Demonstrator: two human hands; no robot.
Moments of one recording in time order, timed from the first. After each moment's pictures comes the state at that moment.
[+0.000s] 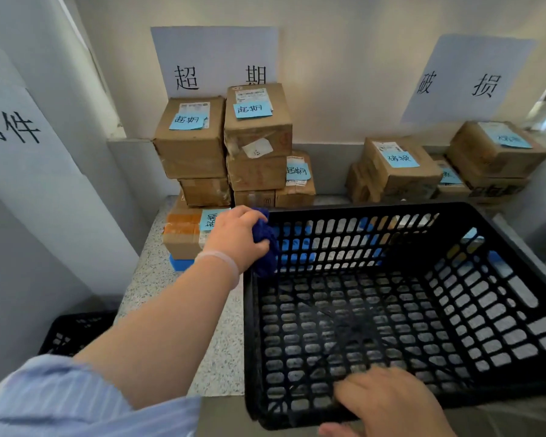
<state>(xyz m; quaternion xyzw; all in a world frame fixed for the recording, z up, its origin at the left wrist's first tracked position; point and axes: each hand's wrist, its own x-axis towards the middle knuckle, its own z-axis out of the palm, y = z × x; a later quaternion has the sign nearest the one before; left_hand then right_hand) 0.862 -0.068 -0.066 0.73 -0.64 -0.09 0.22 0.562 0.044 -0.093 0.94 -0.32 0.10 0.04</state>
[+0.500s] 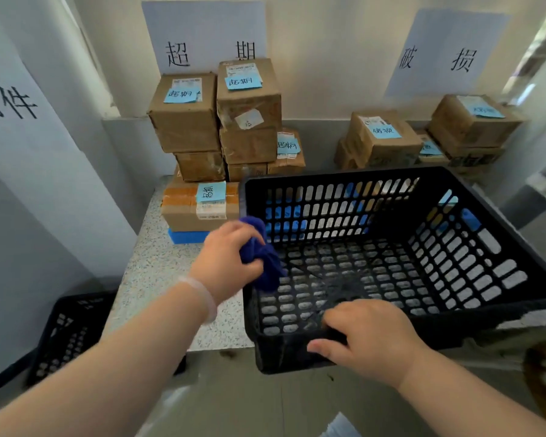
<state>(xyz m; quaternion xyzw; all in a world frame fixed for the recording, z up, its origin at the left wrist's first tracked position) 0.827 0.054 -0.067 0.67 -0.66 -0.18 0.29 0.567 0.060 -0.071 0.93 -0.35 0.03 -0.06</state>
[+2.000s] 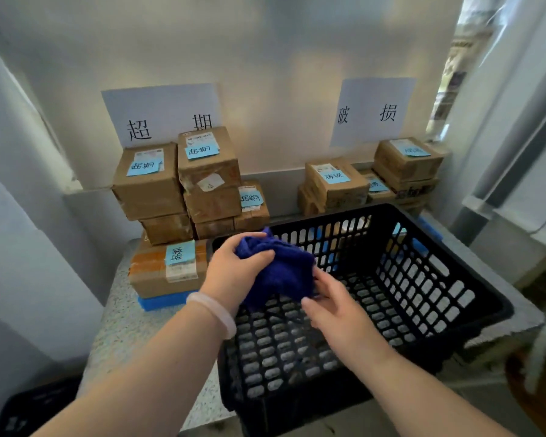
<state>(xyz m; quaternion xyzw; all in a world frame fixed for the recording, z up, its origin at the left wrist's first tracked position) 0.774 -0.001 -0.001 0.58 -0.43 -0.45 0.53 0.589 0.038 -0.028 0.58 -0.50 0.36 -0.52</state>
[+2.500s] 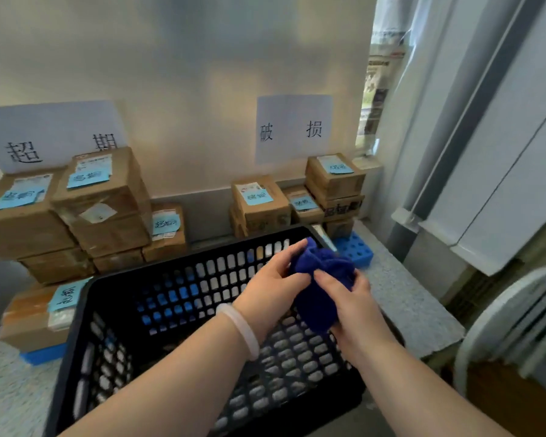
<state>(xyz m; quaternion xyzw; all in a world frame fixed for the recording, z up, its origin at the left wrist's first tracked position) 0.551 -0.071 0.014 0.44 -0.48 -0.64 0.42 0.417 -0.054 -0.005 0.28 -0.51 0.56 -0.59</state>
